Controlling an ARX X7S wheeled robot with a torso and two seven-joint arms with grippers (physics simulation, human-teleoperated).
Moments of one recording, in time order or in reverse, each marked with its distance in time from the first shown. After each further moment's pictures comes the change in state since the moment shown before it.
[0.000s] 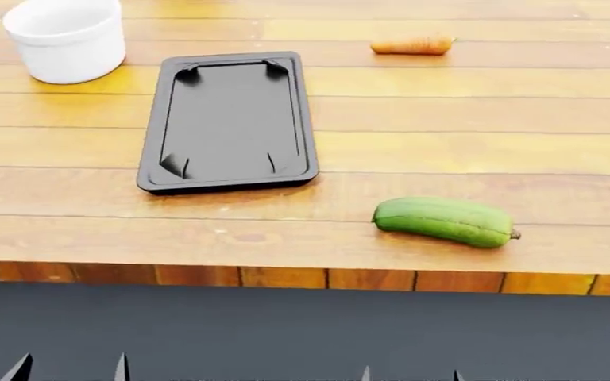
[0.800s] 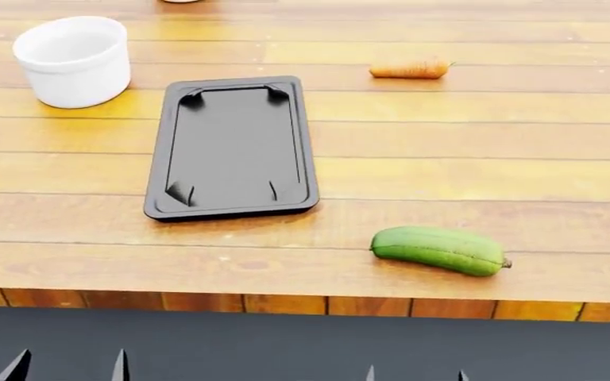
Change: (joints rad) left arm 0.010 -0.042 0.048 0.026 -0.050 0.034 -0.034; right arm -0.002 0.040 -0.033 -0.018 0.050 0.009 0.043
